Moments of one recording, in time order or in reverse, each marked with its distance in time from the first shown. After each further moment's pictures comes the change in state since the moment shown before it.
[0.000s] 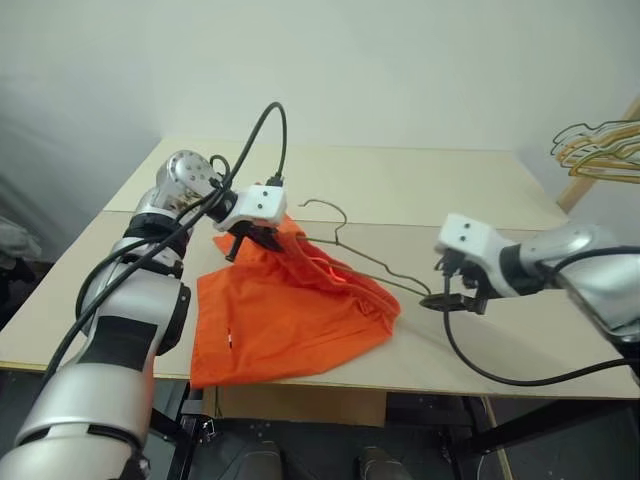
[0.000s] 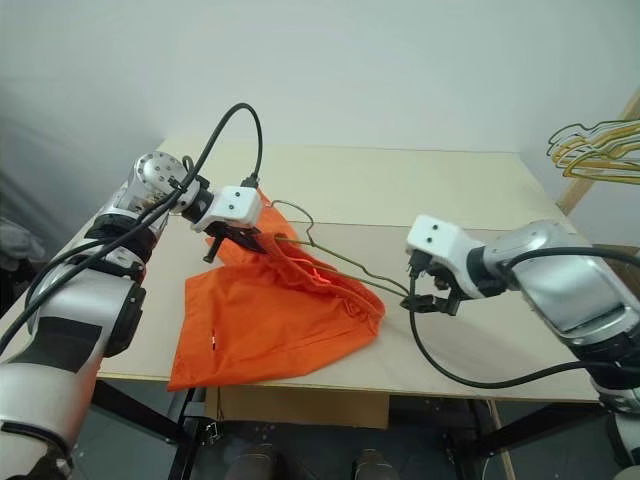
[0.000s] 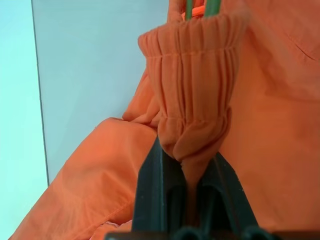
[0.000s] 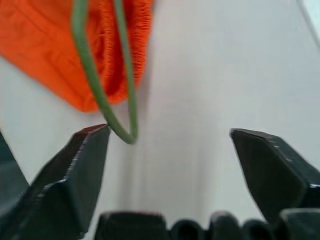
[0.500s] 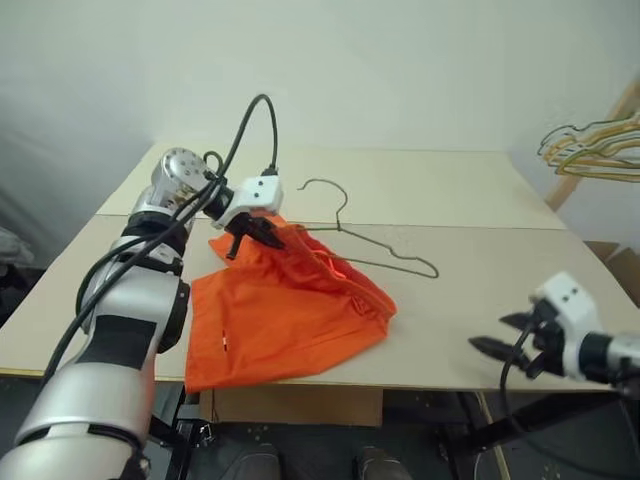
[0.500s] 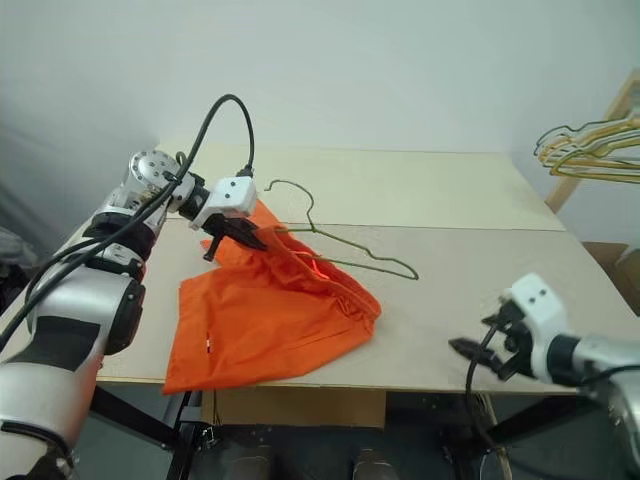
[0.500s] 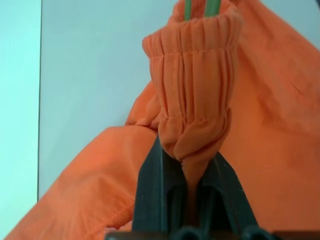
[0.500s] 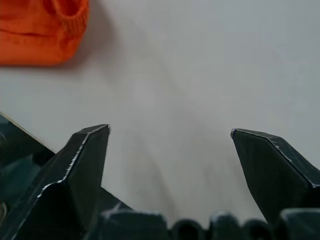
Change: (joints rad) left arm -0.009 -0.006 0.059 0.007 -0.031 0.115 -0.038; right arm 0.766 0.373 -0.627 -0.205 0.064 -0.077 -0.166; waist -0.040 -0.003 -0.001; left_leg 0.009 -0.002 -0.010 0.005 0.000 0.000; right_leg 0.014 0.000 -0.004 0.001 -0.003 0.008
